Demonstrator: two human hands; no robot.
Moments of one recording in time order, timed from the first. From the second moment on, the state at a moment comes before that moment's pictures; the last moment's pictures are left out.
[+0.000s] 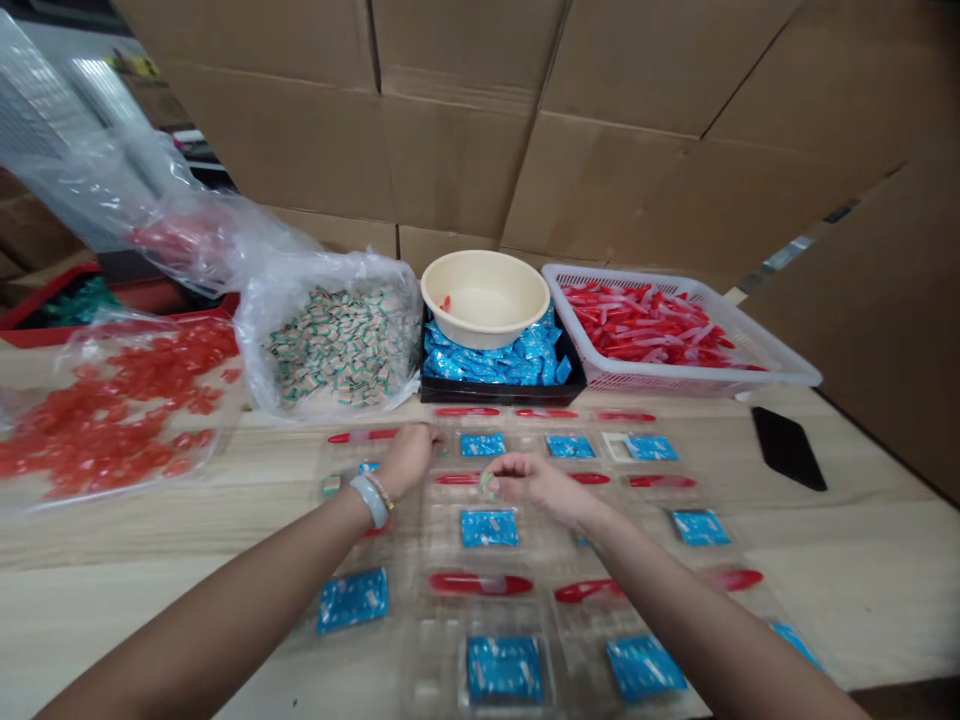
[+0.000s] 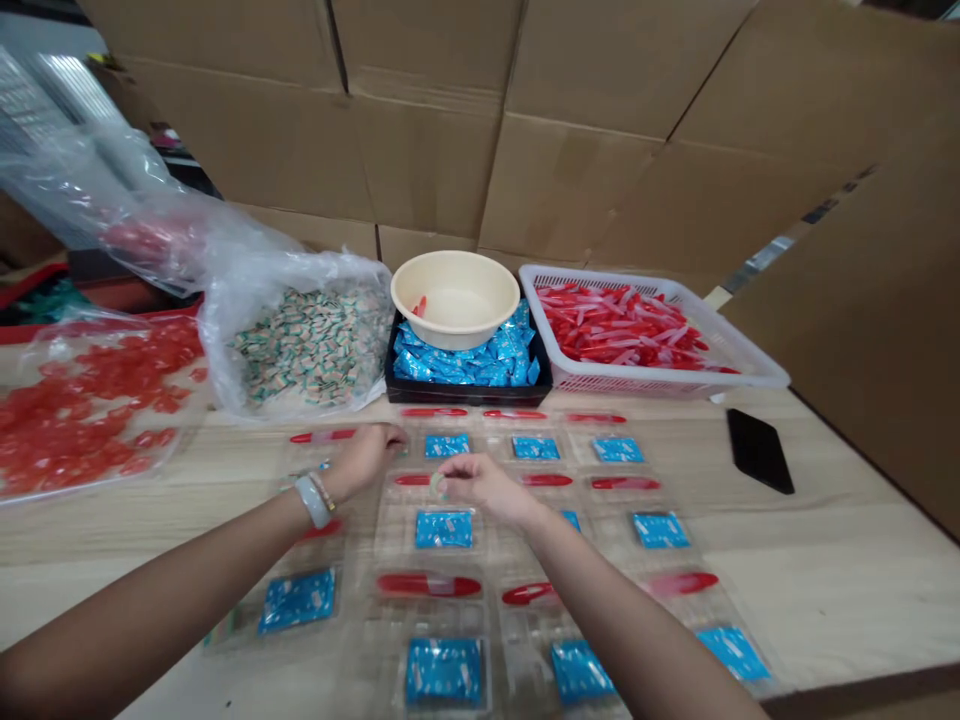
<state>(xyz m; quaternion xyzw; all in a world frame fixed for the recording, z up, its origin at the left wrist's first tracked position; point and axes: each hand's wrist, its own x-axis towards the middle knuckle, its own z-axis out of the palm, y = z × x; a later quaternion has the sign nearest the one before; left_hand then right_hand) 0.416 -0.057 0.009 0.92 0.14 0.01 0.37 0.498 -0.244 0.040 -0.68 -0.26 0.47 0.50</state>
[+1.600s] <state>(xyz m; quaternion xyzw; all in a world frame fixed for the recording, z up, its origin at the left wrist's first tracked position) 0.316 -0.067 0.027 0.96 -0.13 0.02 0.23 0.410 -0.227 0.010 -0.83 -0.46 0.12 0.28</state>
